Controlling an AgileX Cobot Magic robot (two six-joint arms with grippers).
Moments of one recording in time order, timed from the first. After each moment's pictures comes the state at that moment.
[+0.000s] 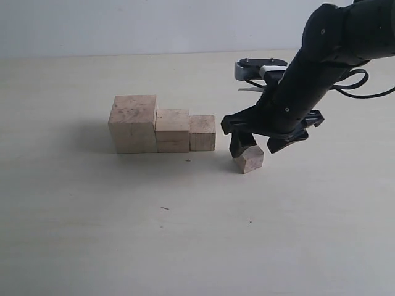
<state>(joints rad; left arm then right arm) 0.01 0.01 0.00 -0.12 0.37 0.13 0.54 1.88 -1.15 0.33 0.73 -0.11</state>
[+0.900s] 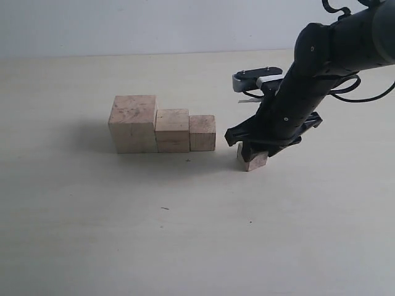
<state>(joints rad) 0.01 0.01 0.00 -0.12 0.37 0.13 0.54 1.94 -1.15 0.25 0.67 -0.13</state>
